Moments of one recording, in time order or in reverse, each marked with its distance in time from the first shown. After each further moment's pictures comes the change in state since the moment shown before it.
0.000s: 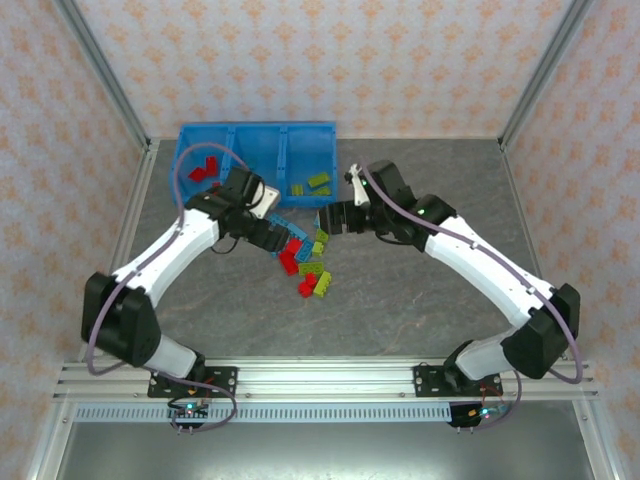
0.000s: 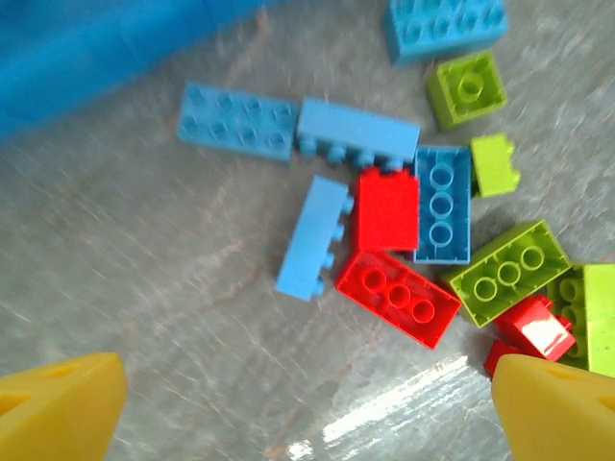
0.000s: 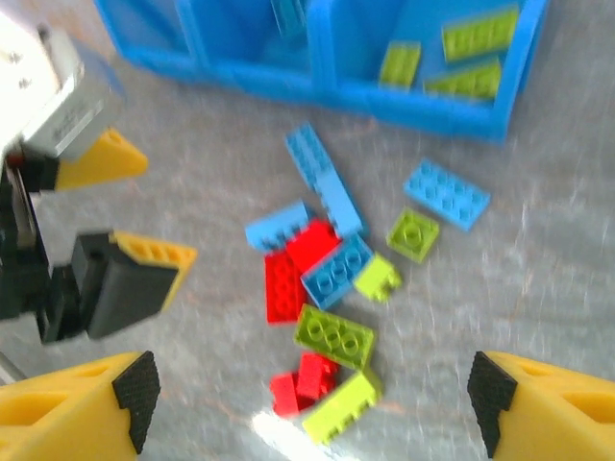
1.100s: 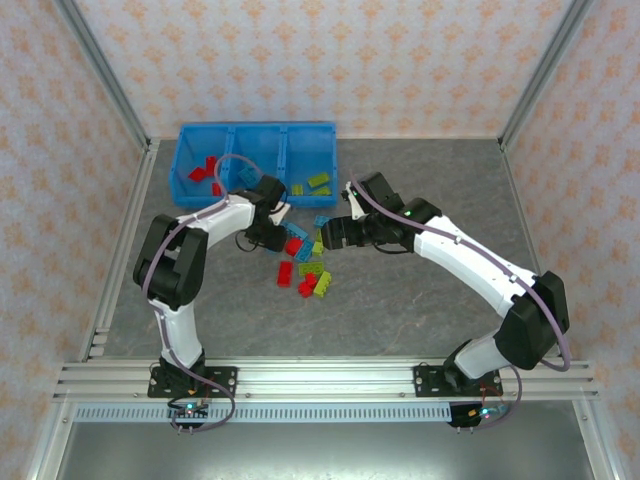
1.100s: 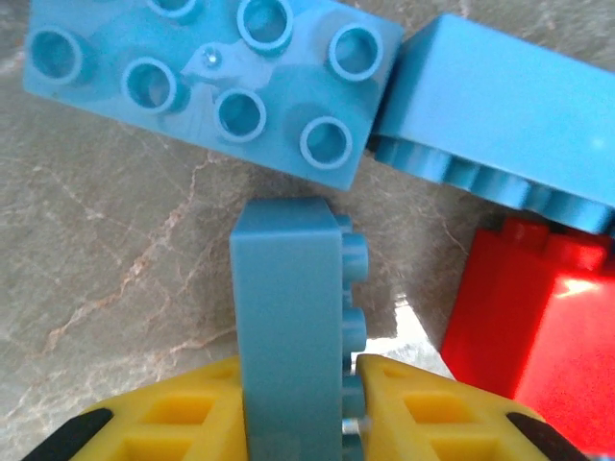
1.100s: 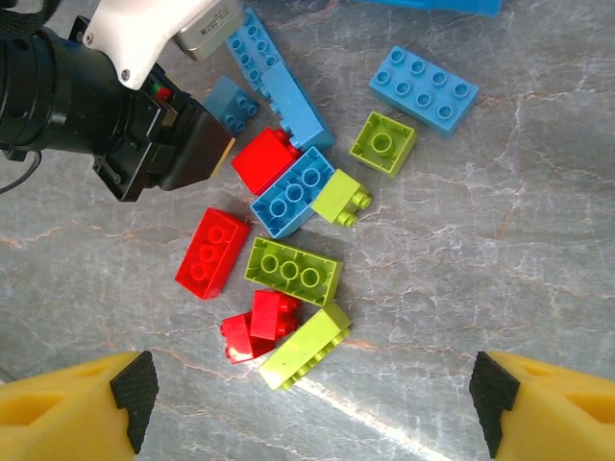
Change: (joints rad) left arm -0.004 0.372 0.080 0.083 -0.038 -0.093; right arm 0.000 0.051 -0.044 -0.048 -0.011 0.008
